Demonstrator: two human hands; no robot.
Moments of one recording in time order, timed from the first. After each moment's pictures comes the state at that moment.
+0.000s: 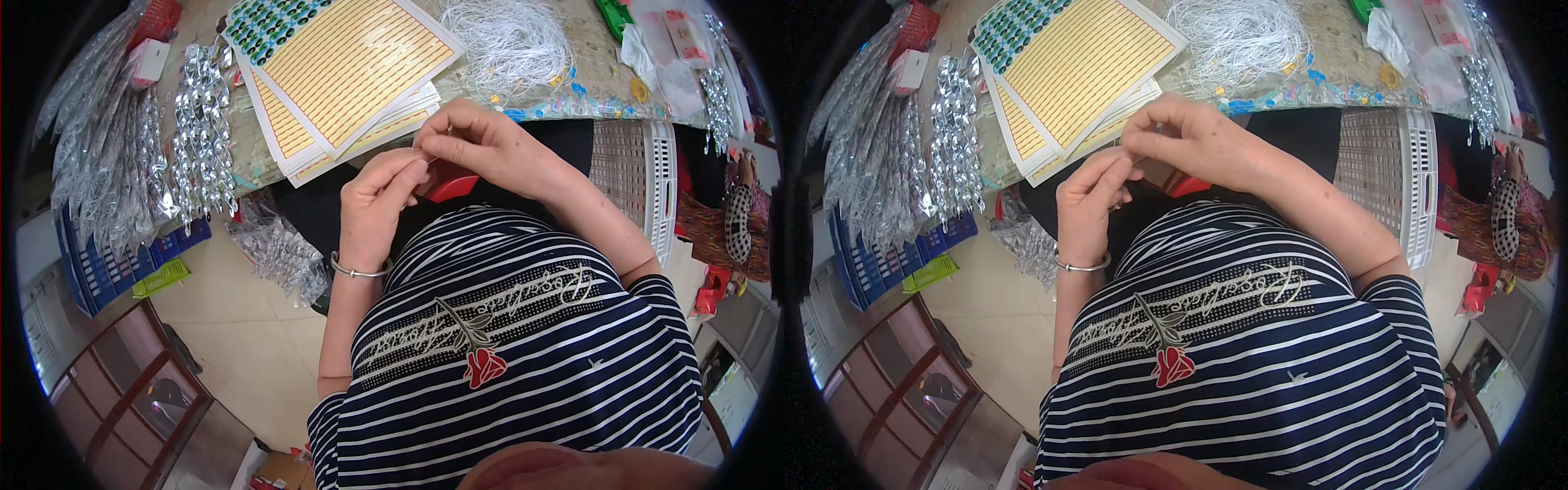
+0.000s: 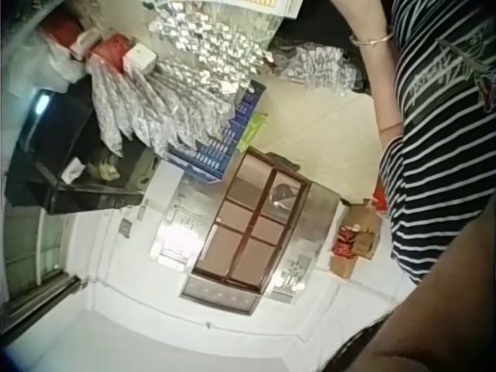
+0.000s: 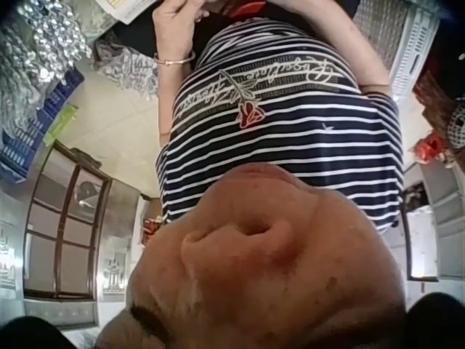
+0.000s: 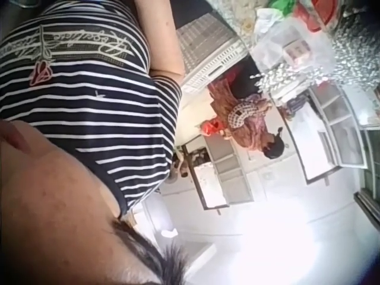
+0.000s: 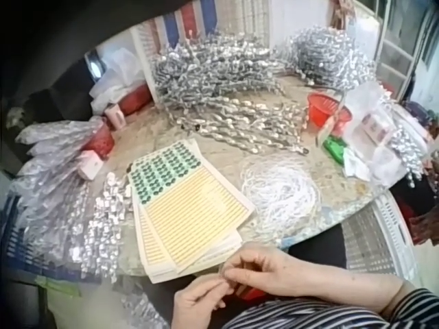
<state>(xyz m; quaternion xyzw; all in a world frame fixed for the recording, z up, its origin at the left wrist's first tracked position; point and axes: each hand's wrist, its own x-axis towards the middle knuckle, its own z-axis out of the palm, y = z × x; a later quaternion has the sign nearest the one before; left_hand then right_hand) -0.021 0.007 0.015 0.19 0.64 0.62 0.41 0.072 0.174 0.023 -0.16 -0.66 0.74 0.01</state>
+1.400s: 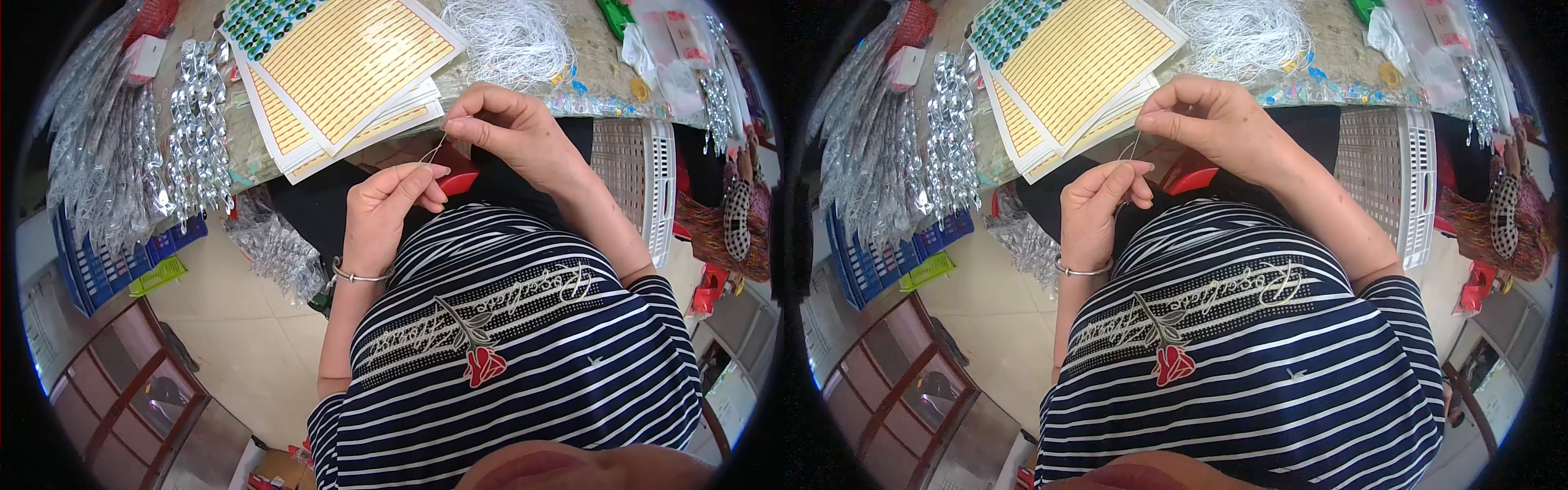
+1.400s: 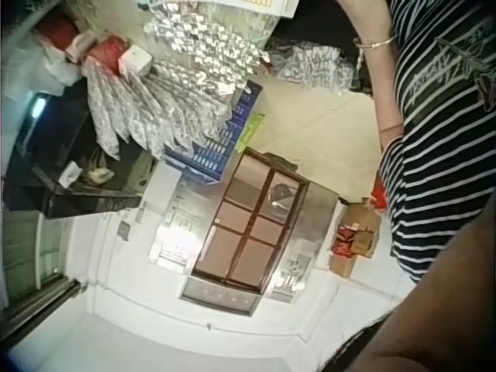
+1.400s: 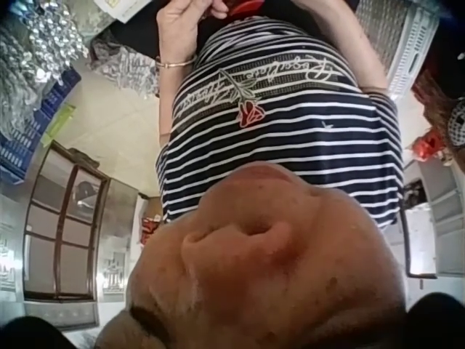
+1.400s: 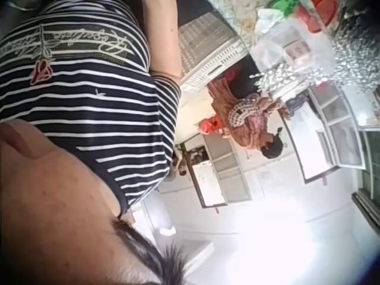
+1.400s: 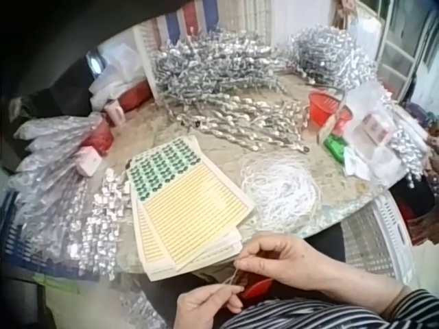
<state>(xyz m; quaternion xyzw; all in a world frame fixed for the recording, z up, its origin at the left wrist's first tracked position) -0.013 0.005 0.019 0.15 0.56 0.66 0.48 0.079 0.182 0.041 -0.20 -0.62 0.75 0.07</state>
